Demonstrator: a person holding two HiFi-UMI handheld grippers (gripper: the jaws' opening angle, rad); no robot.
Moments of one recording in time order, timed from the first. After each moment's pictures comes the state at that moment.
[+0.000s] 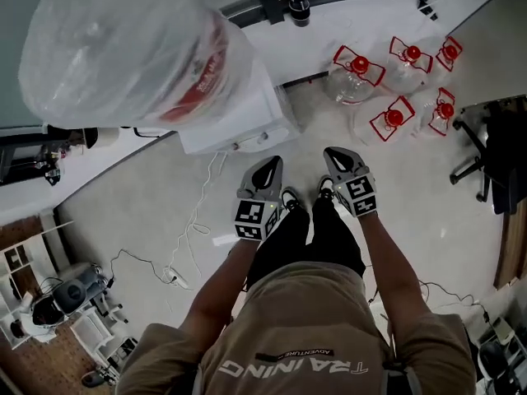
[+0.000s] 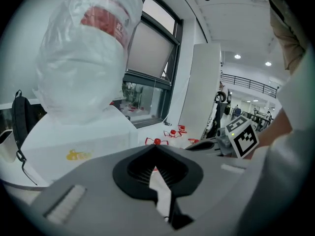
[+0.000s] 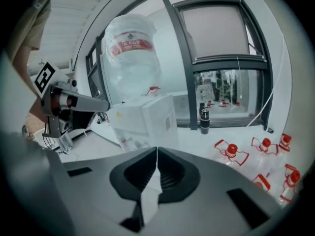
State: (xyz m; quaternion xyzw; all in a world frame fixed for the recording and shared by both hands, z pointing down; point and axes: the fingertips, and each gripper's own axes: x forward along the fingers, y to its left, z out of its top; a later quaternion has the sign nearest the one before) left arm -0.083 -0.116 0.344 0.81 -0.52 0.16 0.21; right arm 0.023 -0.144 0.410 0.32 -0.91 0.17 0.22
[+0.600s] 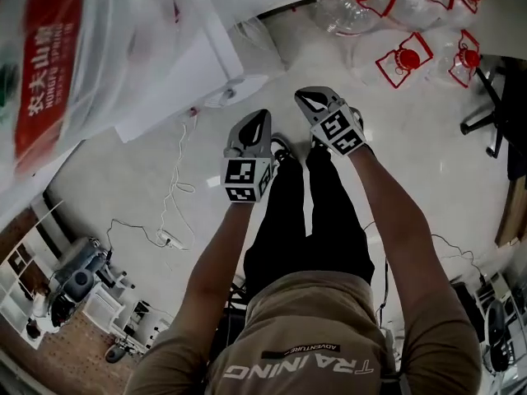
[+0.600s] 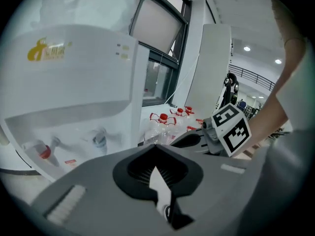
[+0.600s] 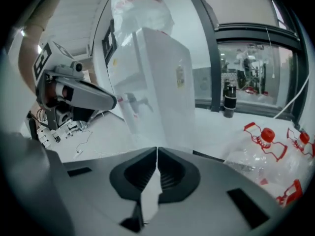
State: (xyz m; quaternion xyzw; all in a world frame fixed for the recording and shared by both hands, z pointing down) left arm -0.074 -0.141 0.514 0.78 -0.52 0.21 0.26; right arm -0.022 -0.171 0.581 0.19 -0.93 0.16 0.29
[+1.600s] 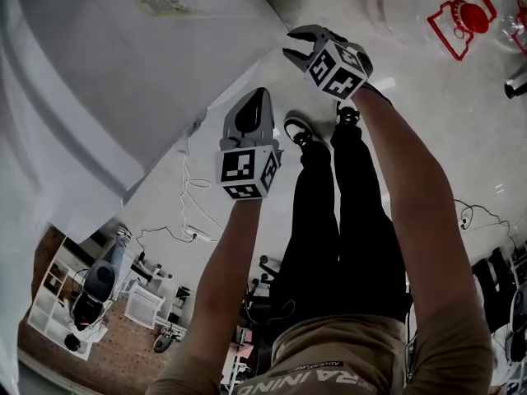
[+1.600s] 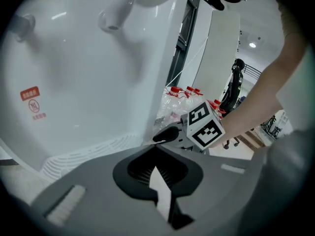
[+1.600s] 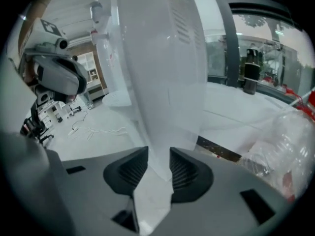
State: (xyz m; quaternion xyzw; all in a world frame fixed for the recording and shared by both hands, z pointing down) left arm -0.102 -0.152 0.695 0.77 -0.50 0.25 0.30; right arm -0.071 -0.217 0.794 0.13 -0.92 0.12 0.36
